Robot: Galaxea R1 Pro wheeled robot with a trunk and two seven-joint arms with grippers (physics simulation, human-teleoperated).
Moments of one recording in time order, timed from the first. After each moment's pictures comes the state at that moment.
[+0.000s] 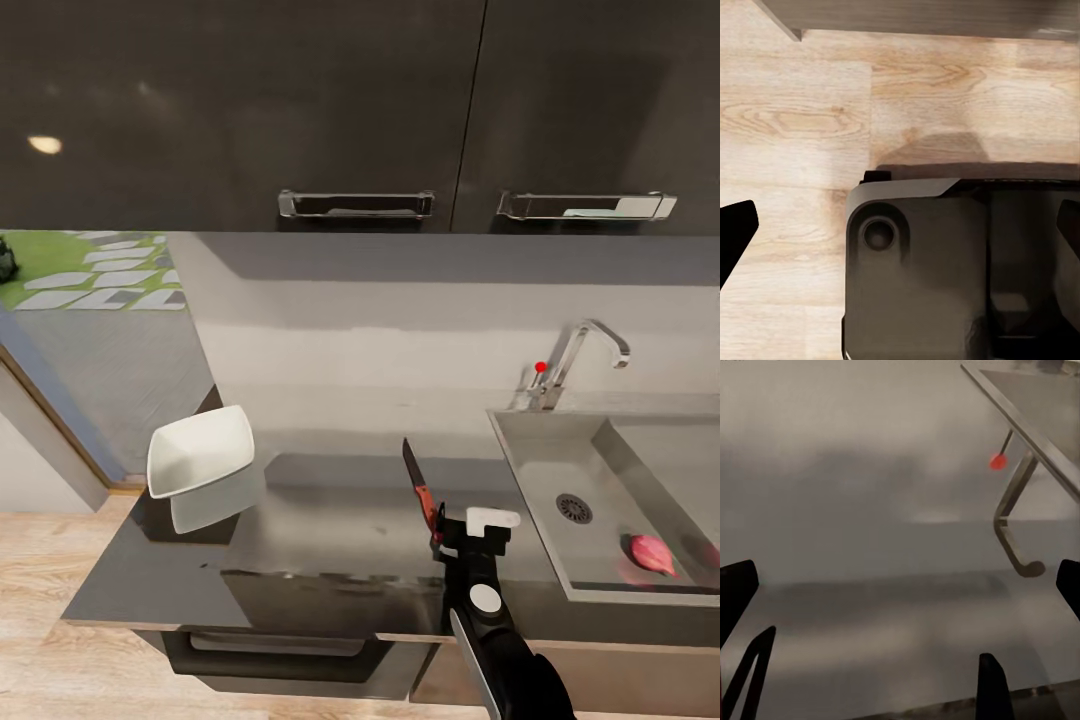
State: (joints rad) left arm 0.06 -0.08 0.08 -0.64 -0.10 -0.01 0.02; right arm -0.32 0.12 0.14 -1.15 0.10 0.06 -0.42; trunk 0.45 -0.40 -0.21
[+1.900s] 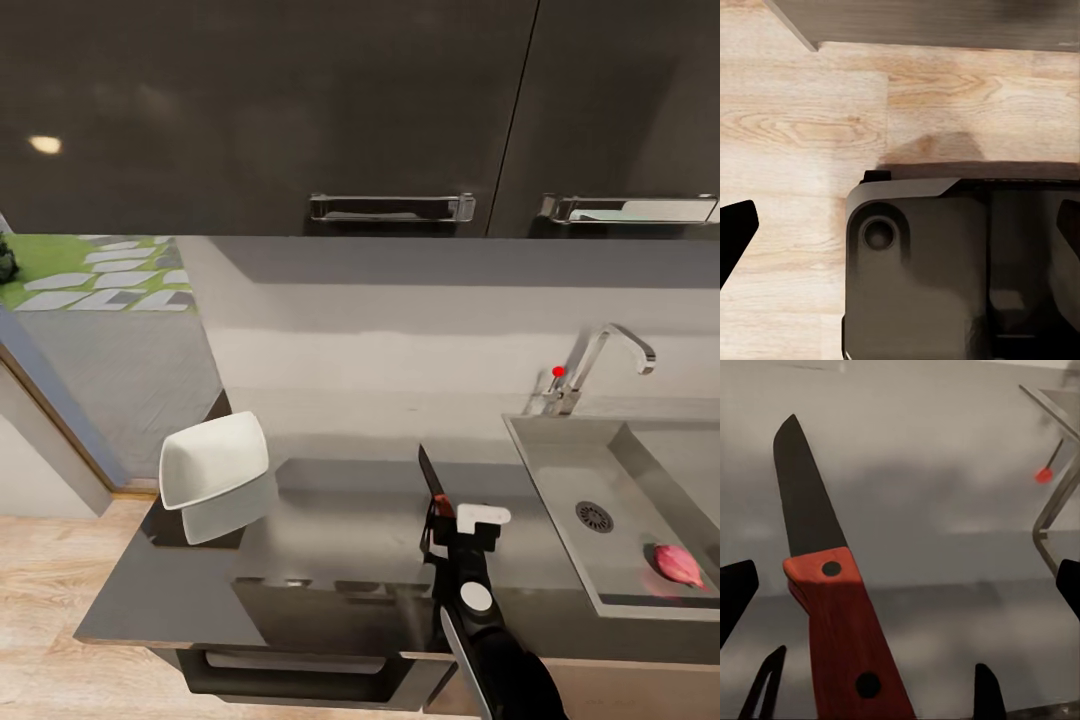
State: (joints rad) left arm 0.06 -0.08 0.08 -0.63 -0.10 -0.01 0.02; right arm -0.32 0.14 0.16 -1.17 0.09 0.07 -0.42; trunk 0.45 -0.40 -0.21
